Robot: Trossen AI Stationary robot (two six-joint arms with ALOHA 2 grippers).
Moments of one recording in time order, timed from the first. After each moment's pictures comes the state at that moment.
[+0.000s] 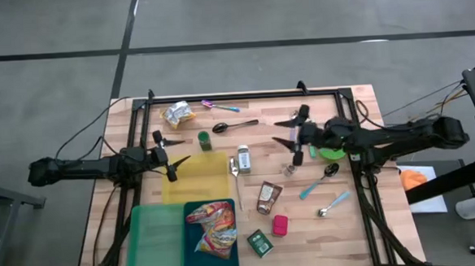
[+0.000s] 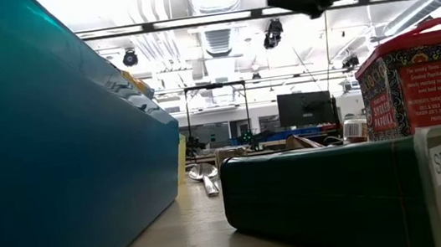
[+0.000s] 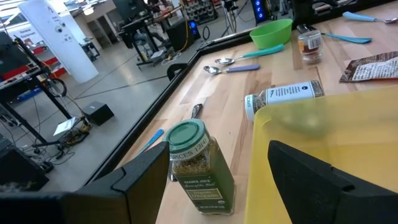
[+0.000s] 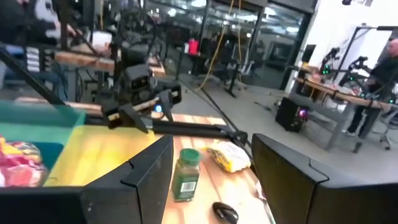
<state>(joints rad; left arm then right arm) 0.05 0.28 0.00 0.06 -0.34 0.31 -0.11 1.02 0.48 0.59 0.13 -0.16</state>
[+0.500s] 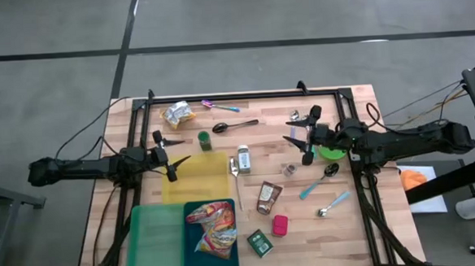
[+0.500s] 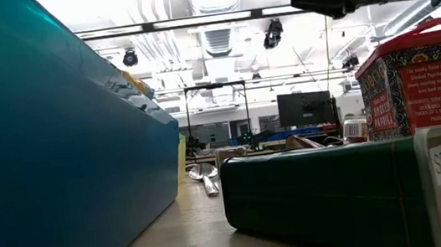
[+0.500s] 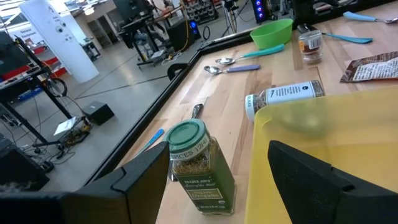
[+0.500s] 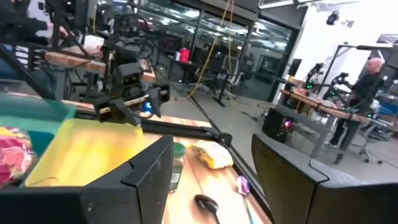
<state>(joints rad) 0.05 0.28 0.00 0.06 -0.34 0.31 -0.12 0.85 0.34 0.58 0.13 -0.24</state>
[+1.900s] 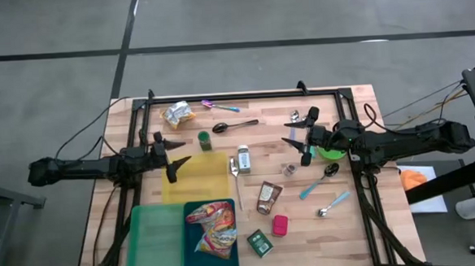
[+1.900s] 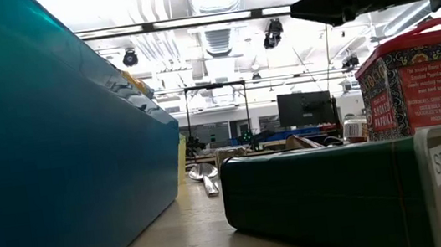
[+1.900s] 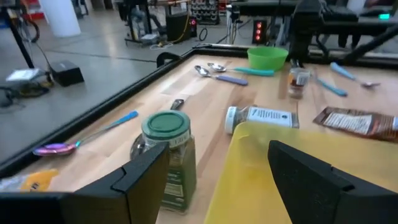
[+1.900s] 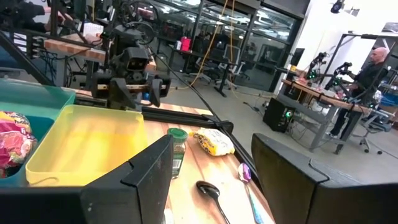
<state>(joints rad) 0.05 0.28 0.00 0.06 -0.31 -0.04 -0.12 0.88 0.33 0.58 0.13 -0.24</state>
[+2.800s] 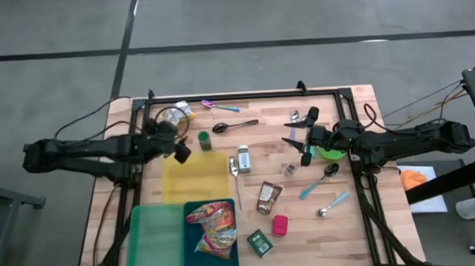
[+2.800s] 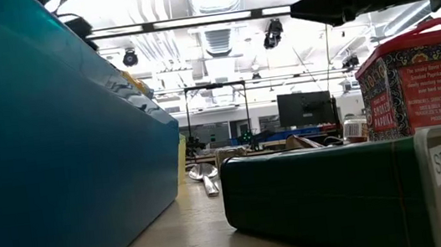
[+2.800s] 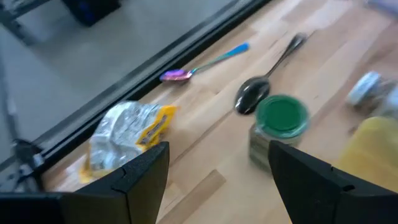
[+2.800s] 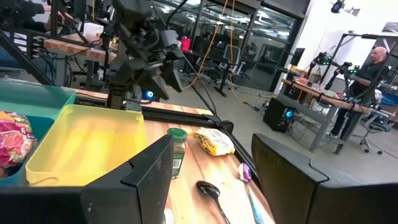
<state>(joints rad) 0.08 0.91 0.65 -0.63 -0.68 -0.43 -0.12 0.88 0.33 0.58 0.13 -0.24</state>
